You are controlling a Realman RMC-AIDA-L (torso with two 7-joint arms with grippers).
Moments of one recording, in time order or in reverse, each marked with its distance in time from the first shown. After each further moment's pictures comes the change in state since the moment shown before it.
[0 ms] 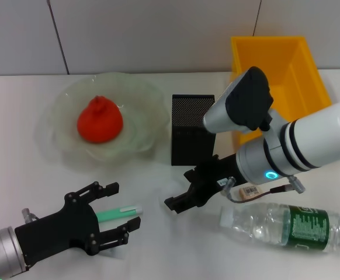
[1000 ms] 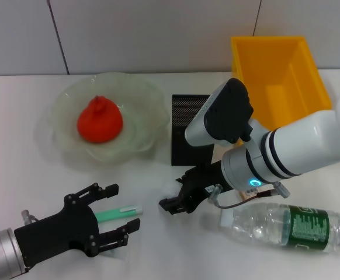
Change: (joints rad) left arm 0.005 0.000 0.002 -0.001 0.000 0.001 0.000; right arm 0.035 0.002 -0.097 -0.054 0.013 0.094 0.012
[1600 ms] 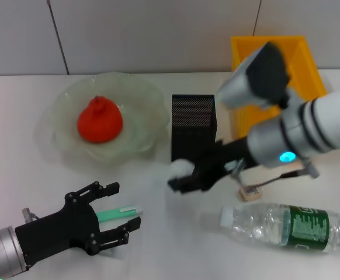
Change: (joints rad) left arm -0.005 0.000 0.000 0.002 0.000 0.000 0.000; right arm -0.066 -0.004 0.234 0.200 -0.009 -0.259 0.002
